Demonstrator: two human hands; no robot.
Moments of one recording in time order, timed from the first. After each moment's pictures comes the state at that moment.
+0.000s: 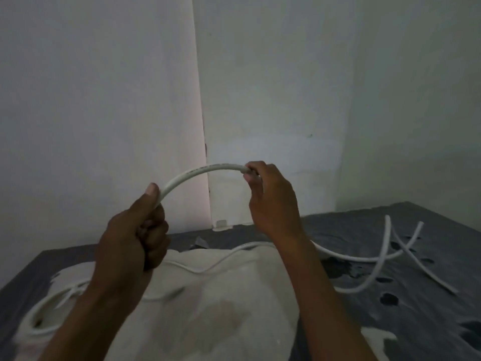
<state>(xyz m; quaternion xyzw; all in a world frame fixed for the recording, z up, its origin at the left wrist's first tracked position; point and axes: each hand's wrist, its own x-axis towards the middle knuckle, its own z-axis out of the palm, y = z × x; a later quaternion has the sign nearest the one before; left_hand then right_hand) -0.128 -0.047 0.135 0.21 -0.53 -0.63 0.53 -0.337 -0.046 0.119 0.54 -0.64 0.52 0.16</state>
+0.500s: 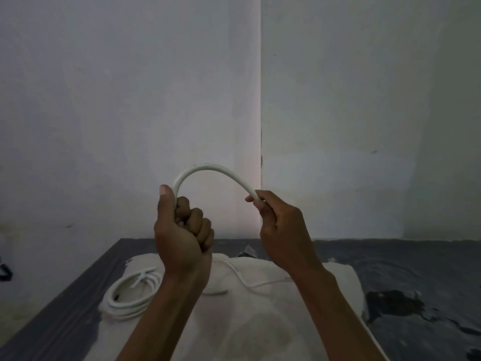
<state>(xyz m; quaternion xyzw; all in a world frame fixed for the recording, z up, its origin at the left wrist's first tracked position) -0.132 -0.053 0.130 0.13 -0.36 -0.58 0.72 -0.280 -0.063 0.100 0.64 -0.48 0.60 0.03</state>
